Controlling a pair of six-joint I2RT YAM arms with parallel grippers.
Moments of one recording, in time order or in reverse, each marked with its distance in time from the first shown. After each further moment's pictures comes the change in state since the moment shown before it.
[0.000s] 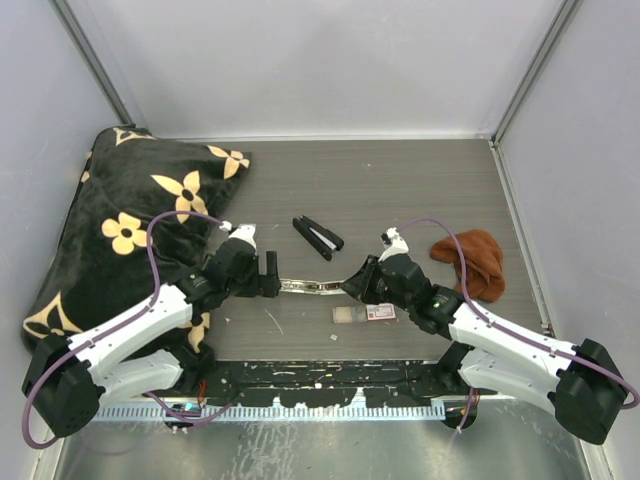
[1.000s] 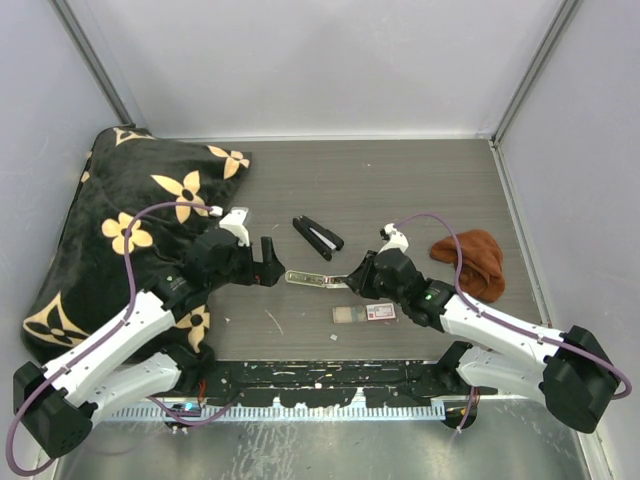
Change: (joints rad) left arm 0.044 -0.140 0.081 0.011 0.110 0.070; right arm -0.004 0.097 0.041 -0.021 0.092 -0.031
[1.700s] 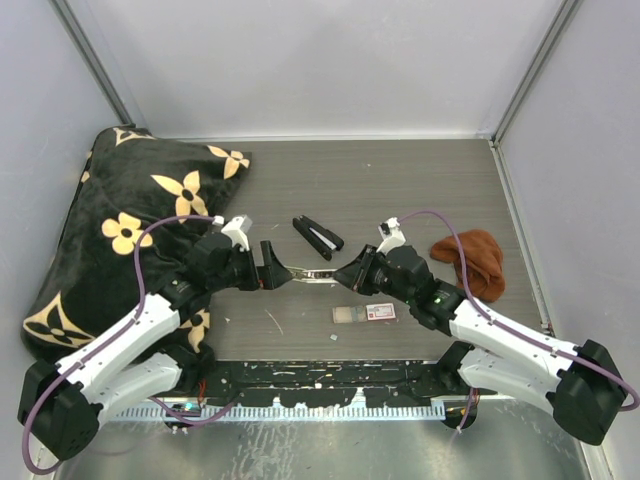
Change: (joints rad) left arm 0.077 0.027 -0.131 0.181 0.255 -0.129; right arm -0.014 -0.088 0.002 0.114 -0.178 0.072
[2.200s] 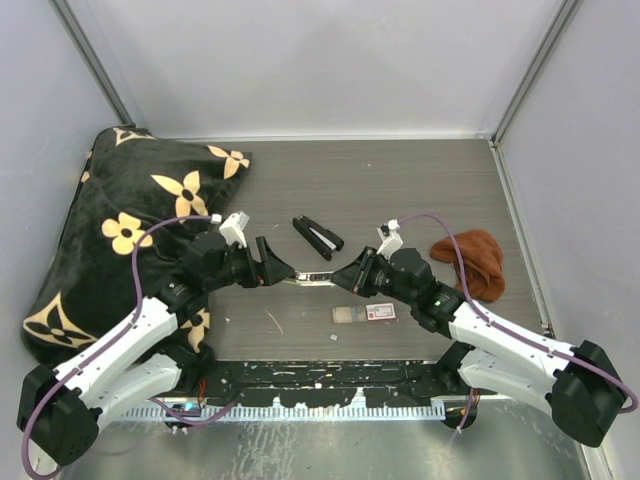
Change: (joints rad) left arm 0.026 -0.034 -0.027 0.102 0.100 -0.092; right arm -0.020 -0.005 -0.052 0.118 -0.106 0.061
